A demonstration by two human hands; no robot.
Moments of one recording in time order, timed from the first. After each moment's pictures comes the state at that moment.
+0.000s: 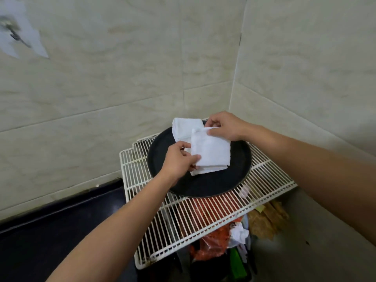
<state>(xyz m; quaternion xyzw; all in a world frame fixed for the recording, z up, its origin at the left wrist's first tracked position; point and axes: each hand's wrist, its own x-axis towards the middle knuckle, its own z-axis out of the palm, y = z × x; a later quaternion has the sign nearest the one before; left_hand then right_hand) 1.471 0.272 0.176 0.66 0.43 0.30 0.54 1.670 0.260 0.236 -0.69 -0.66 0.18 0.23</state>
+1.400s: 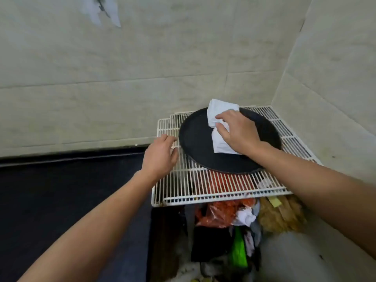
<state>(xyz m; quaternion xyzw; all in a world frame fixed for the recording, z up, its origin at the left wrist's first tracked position) 1.378 0.243 0.154 0.81 0.53 0.24 0.03 1.627 0.236 0.194 -0.62 -0.73 -0.05 0.28</state>
